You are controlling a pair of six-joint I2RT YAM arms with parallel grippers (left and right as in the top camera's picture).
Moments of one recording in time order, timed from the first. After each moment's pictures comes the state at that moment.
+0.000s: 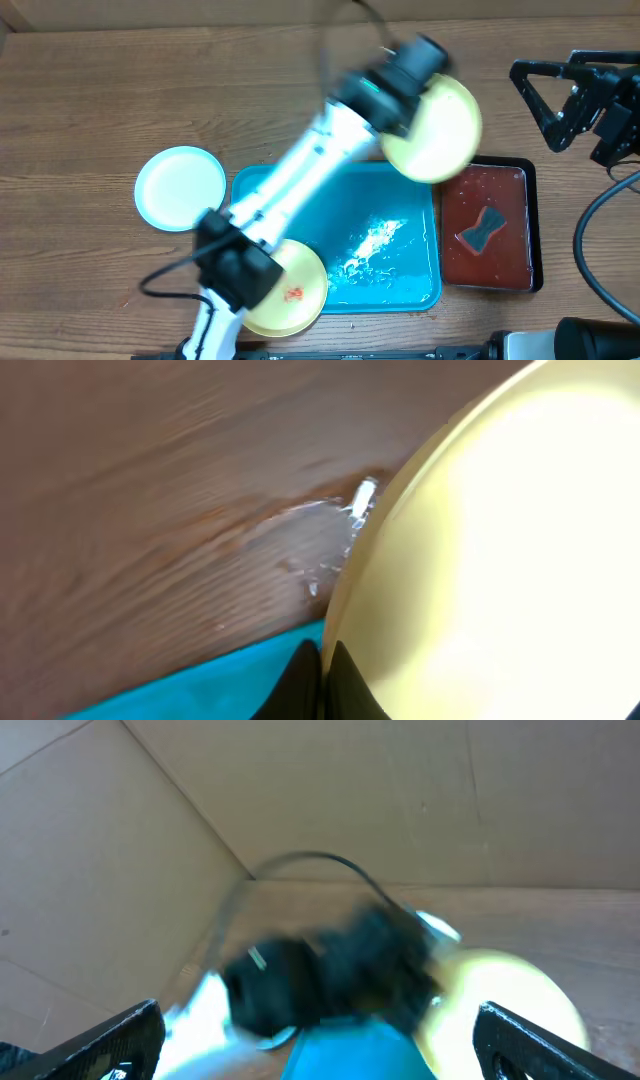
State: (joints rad) left arm -0.69 2.13 2.23 -1.17 -0.18 -0.36; right arm -0.10 1.58 2.76 -1.64 -0.72 0.18
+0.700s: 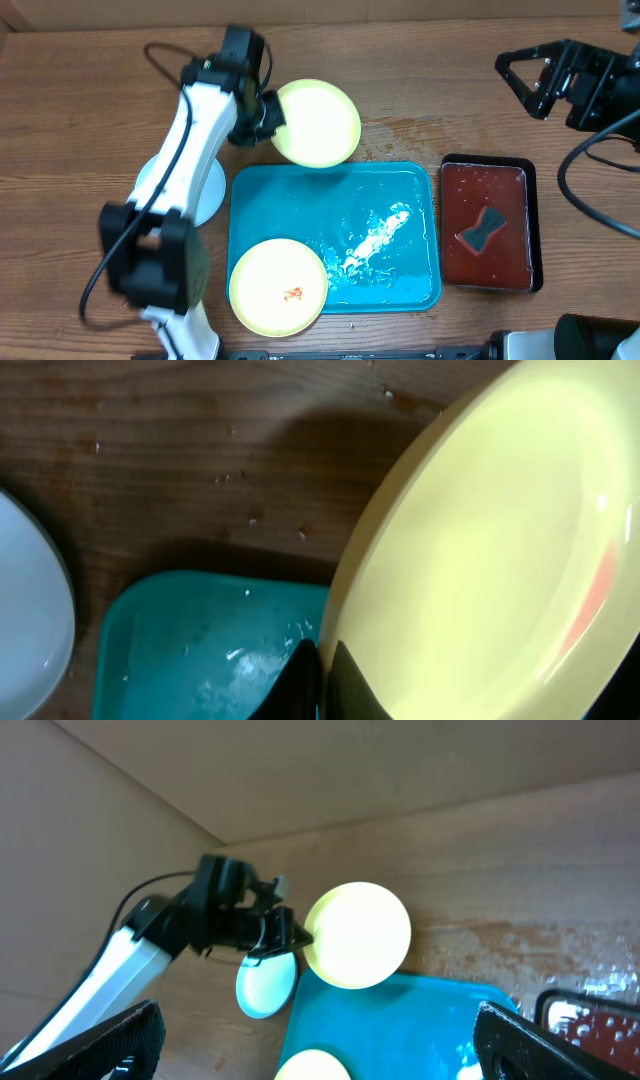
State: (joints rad) left arm -0.20 1.91 1.67 -1.04 0.13 -0.52; right arm -0.10 1.59 2.54 -1.64 -0.67 0.22
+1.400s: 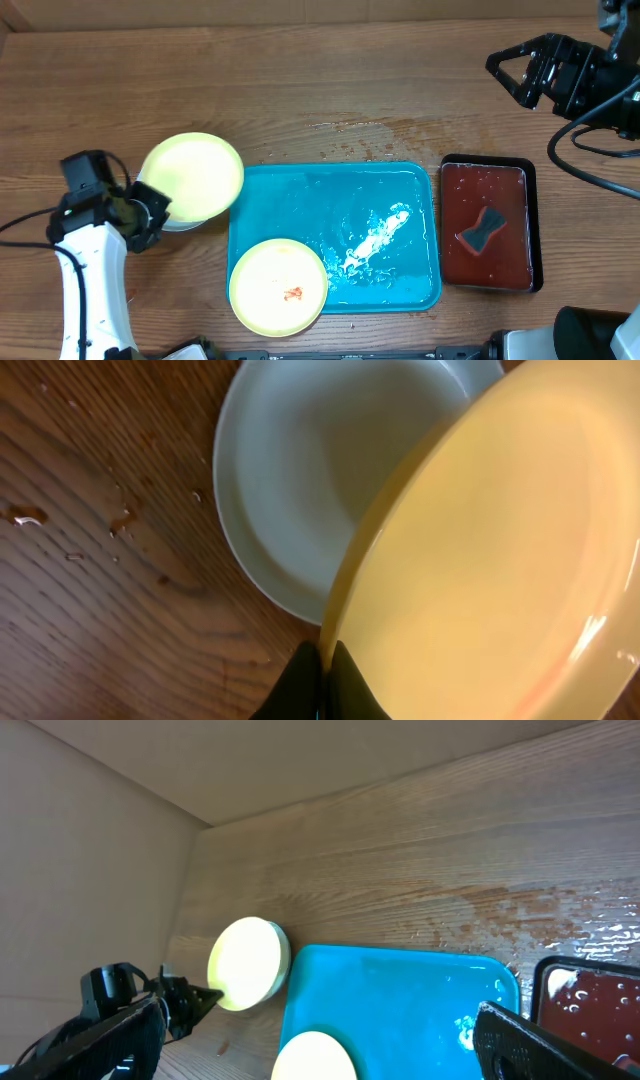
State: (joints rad) left arm 0.42 1.32 0.94 -0.84 0.17 -0.64; right arm -0.10 1.61 2.46 -1.64 -0.66 0.23
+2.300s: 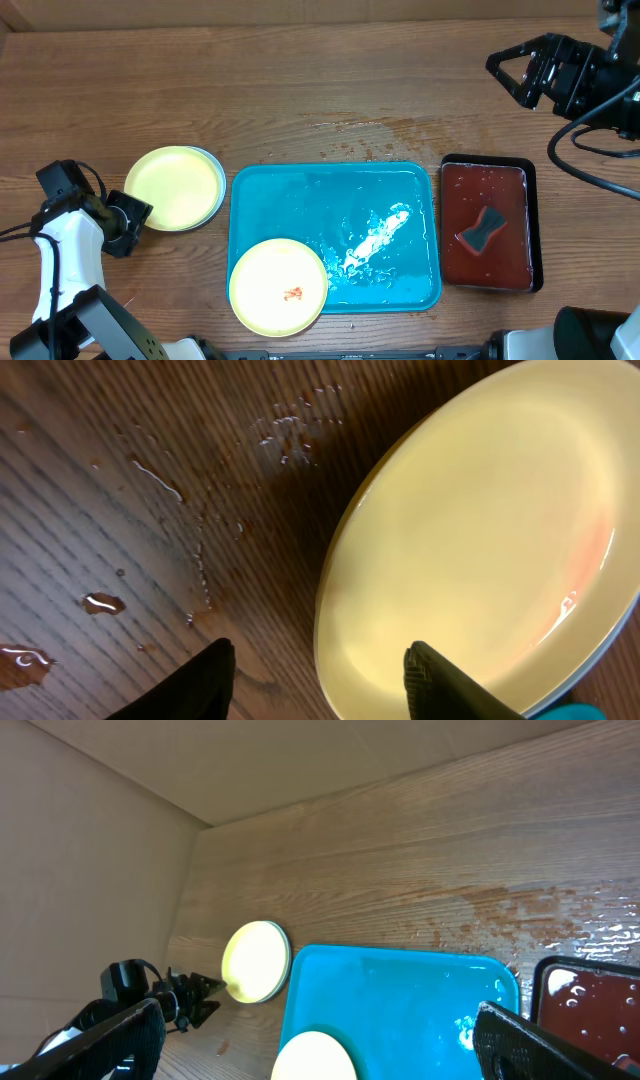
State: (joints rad) left arm 0.58 1.52 0.93 -0.74 0.14 -0.58; right arm -0.10 1.61 2.46 -1.64 -0.66 0.23
